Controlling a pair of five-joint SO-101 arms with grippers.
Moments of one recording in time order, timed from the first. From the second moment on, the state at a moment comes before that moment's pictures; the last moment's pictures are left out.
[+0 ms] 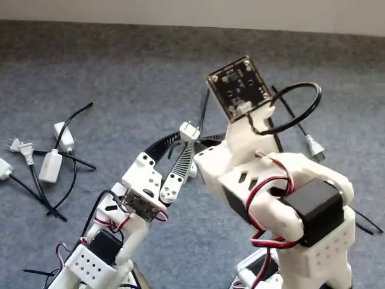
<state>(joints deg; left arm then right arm) 28.4 -94.3 96.3 0.6 -11.8 -40.4 -35.9 -13.9 98.8 3.0</state>
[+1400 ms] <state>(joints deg) 33.0 -93.8 96.4 0.8 -11.6 -27.0 -33.8 20.4 69.1 17.6</state>
